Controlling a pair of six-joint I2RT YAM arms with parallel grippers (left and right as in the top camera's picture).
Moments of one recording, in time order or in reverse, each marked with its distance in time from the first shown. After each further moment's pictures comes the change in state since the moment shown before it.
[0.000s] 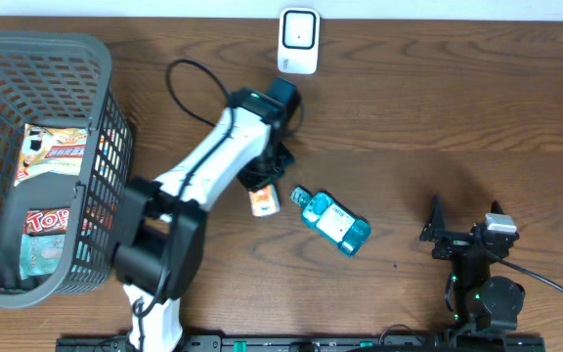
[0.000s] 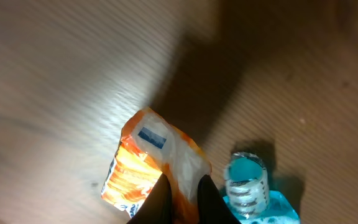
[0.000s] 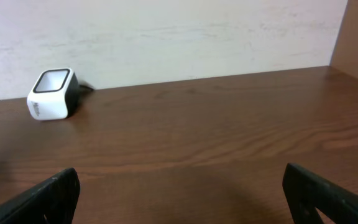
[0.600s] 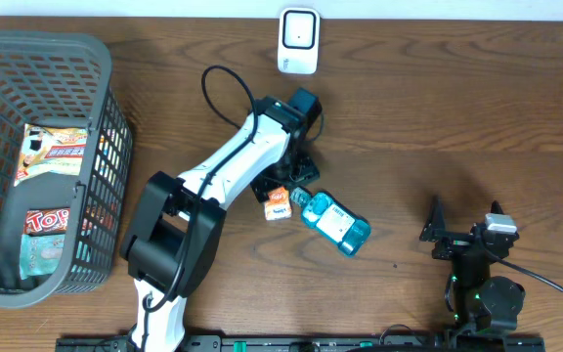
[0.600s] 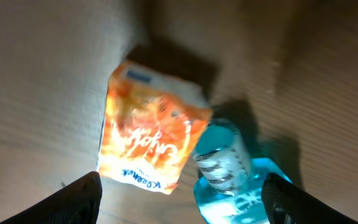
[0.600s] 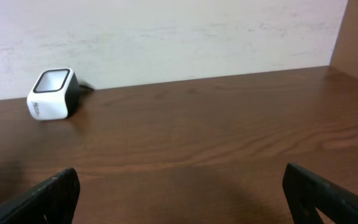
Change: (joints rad) left arm -0.065 0.042 0.019 0.037 0.071 0.135; right arm 0.000 0.000 0.000 0.000 0.000 0.000
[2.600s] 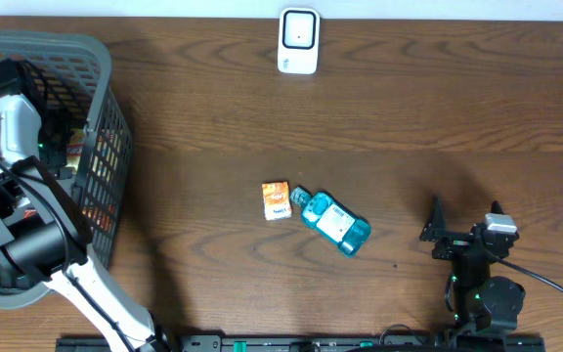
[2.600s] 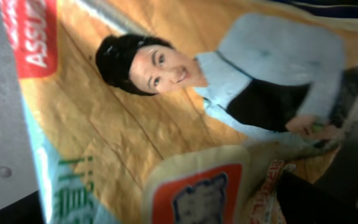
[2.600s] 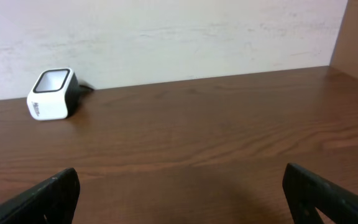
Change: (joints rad) left arm 1.058 0.102 0.109 0.187 -0.277 -0.235; right arm 0.000 0.000 0.000 0.000 0.000 0.000
